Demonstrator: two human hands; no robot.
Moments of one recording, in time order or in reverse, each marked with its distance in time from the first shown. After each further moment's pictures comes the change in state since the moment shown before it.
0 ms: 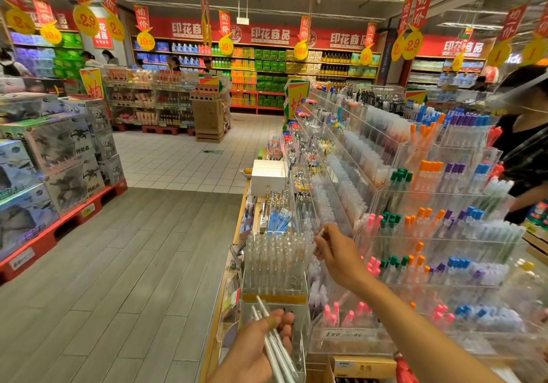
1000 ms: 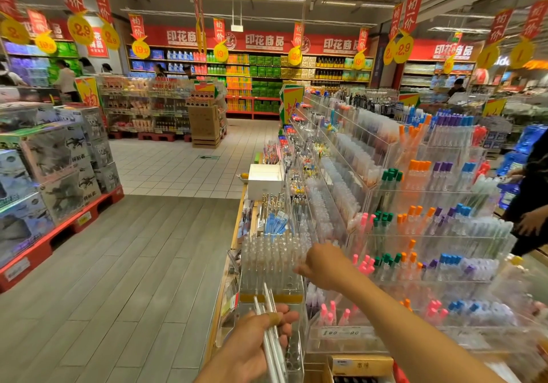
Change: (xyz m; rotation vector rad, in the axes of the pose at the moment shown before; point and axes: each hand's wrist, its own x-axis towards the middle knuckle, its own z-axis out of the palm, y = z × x) left_hand -0.006 0.009 0.001 0.222 -0.105 0.037; right_hand 0.002 -0.023 0.006 -0.597 -0.391 0.098
